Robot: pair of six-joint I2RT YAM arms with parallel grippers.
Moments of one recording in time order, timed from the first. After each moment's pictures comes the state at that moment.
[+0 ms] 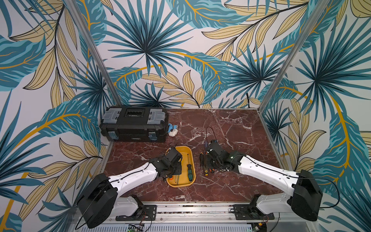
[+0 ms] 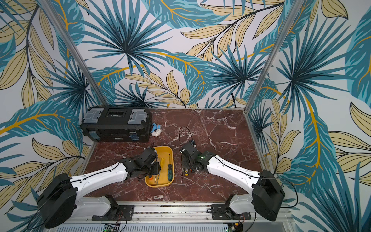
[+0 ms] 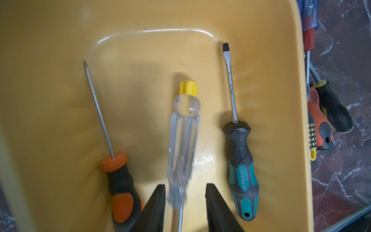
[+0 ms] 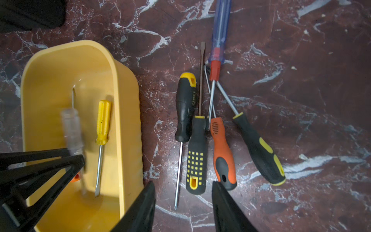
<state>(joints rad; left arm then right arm) -0.76 1.29 0.68 -0.44 -0.02 -0.77 0.82 1.38 0.95 -0.63 0.16 0.80</state>
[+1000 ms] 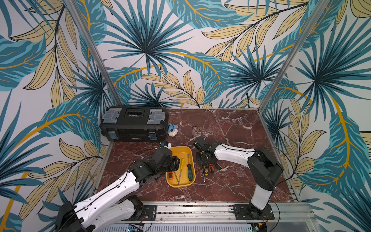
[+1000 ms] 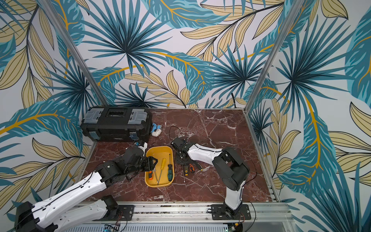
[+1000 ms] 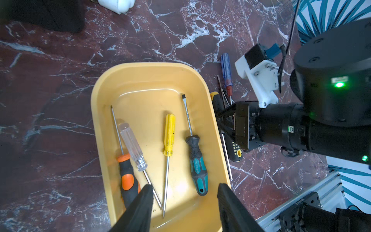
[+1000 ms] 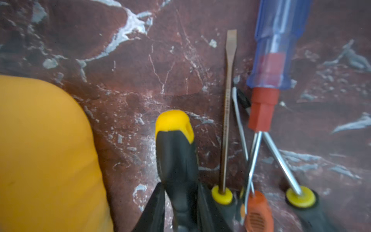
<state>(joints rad) -0.76 0.96 0.74 -0.57 -0.06 -0.79 0.75 1.84 1.14 -0.57 0.09 0.75</state>
